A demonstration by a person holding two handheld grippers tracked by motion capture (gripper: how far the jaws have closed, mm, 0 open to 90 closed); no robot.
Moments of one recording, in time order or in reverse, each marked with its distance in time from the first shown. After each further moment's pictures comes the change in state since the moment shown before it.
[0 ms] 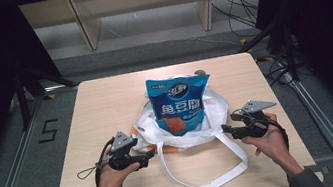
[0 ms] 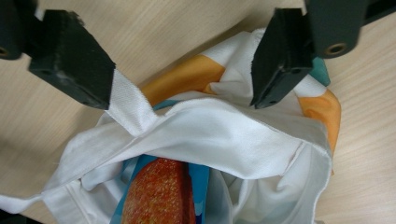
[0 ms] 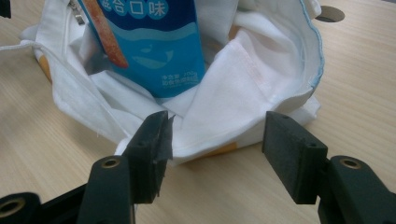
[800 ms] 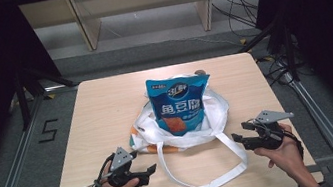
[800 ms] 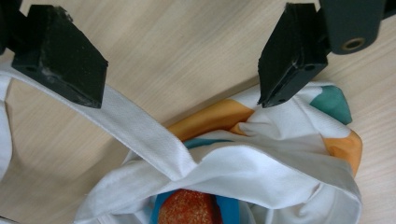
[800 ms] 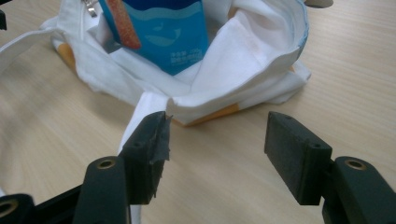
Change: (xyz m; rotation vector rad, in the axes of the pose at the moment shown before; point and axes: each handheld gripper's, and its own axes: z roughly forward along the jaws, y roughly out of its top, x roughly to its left) left arm -0.028 -0.030 -0.018 -0.005 0.009 0.019; right arm 0.010 -0.029 -0.034 -0.025 -0.001 0.050
